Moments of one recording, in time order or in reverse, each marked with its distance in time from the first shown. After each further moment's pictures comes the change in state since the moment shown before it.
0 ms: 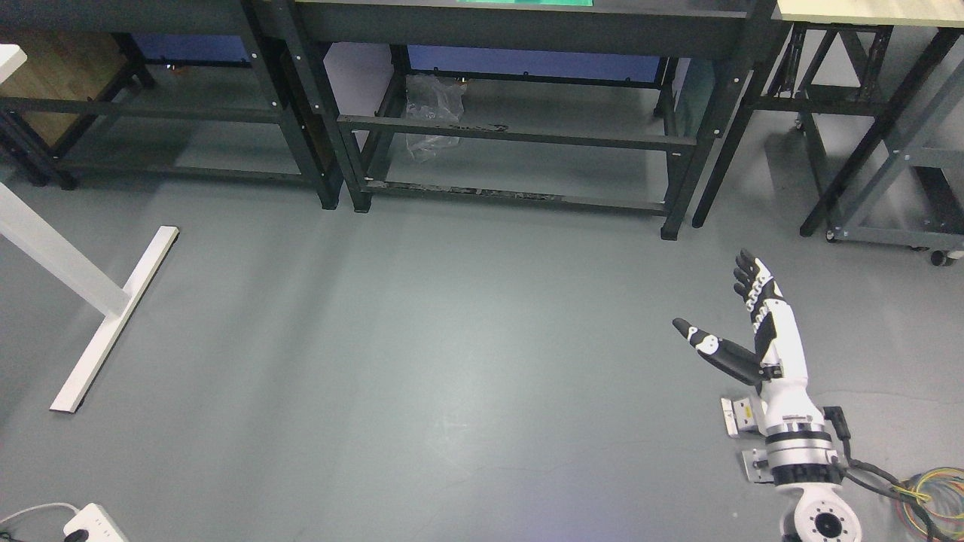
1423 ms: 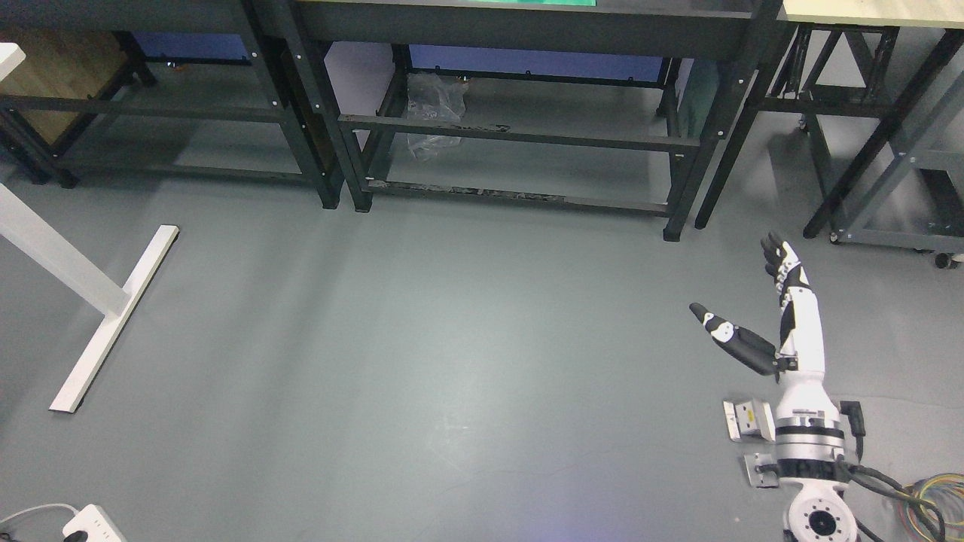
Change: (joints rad) left arm 0.000 0.000 0.000 0.000 0.000 0.000 0.000; right arm -0.020 0.000 0.006 0.004 0.171 -0.066 -0.170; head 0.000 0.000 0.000
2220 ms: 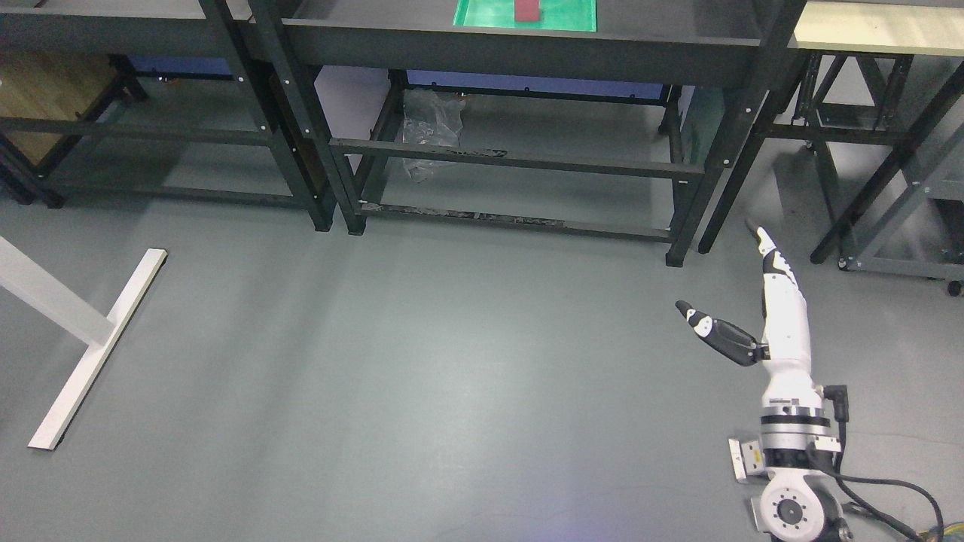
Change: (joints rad) left arm 0.000 0.000 0.000 0.000 0.000 0.000 0.000; right arm -0.016 0.000 0.044 -0.025 0.377 0.028 -0.061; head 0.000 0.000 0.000
